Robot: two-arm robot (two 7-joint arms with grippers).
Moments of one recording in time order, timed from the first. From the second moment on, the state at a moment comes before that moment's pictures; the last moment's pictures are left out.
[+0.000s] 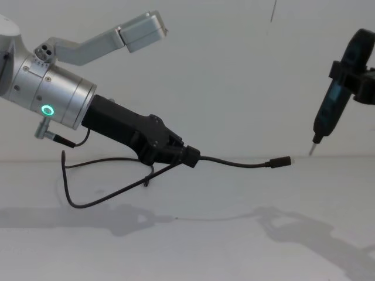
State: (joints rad) left arm -1.01 0.35 0.82 -0.89 -0.27 -0.03 -1.18; right arm 0.06 0.28 -0.17 -1.74 0.37 -0.04 0.25
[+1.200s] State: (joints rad) left arm -1.01 0.35 0.82 -0.89 -0.27 -0.03 -1.18; right arm 0.12 0.27 -0.19 -1.68 0.38 -0.03 0.26
